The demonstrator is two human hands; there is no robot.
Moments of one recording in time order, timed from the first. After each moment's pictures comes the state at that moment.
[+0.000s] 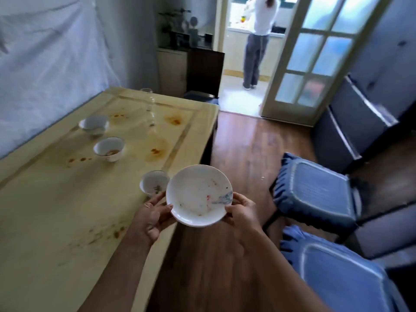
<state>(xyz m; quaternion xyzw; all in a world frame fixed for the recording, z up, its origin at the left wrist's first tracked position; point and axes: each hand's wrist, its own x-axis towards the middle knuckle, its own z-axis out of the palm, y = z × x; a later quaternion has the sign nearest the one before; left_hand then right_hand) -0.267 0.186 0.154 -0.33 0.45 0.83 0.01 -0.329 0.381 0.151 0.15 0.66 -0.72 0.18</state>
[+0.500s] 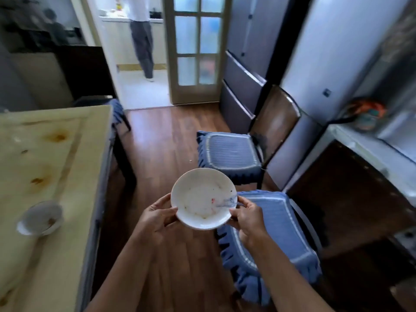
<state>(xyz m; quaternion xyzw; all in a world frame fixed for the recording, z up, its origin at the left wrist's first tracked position) -0.295 0.414 0.146 -0.19 0.51 0.80 0.24 -0.254 0.613 0.156 0.34 0.57 -0.75 -0.01</state>
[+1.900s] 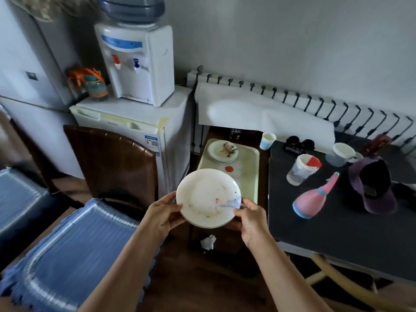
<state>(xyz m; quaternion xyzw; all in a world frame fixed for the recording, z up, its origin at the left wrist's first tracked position) -0.049 0.946 0.129 0.06 0.57 0.54 0.62 0.150 1.002 0.127 0.64 0.28 -0.61 -0.37</state>
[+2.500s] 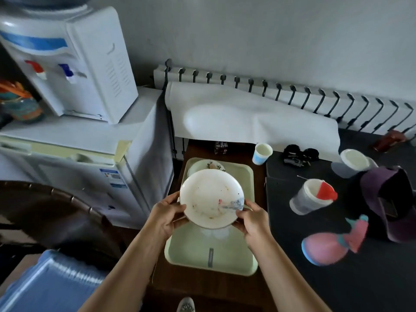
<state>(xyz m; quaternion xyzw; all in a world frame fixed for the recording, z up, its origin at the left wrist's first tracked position) -0.053 1.195 0.087 0.07 0.59 0.47 0.65 0.153 1.217 0.095 0.66 0.20 -0.61 -0.38</state>
